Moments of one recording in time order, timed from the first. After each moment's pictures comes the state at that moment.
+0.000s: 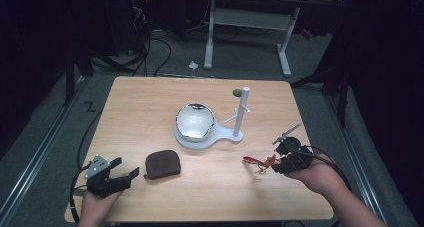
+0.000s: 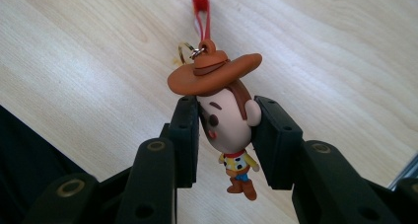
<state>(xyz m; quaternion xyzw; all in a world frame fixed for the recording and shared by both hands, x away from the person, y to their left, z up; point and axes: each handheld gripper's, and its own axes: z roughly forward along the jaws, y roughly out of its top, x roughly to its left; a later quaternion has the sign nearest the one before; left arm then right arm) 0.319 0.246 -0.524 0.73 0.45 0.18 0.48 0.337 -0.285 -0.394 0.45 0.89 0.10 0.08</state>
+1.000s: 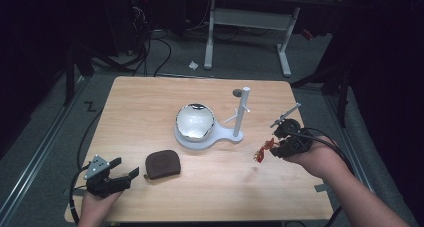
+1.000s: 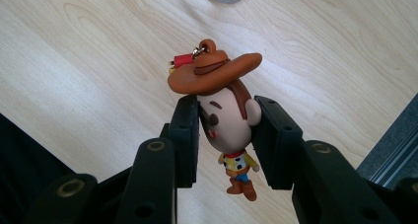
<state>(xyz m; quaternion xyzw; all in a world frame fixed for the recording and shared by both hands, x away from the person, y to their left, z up) 0.318 0.246 -0.524 0.73 0.45 0.18 0.49 0.354 -0.269 -0.346 0.43 0.89 0.11 0.11</state>
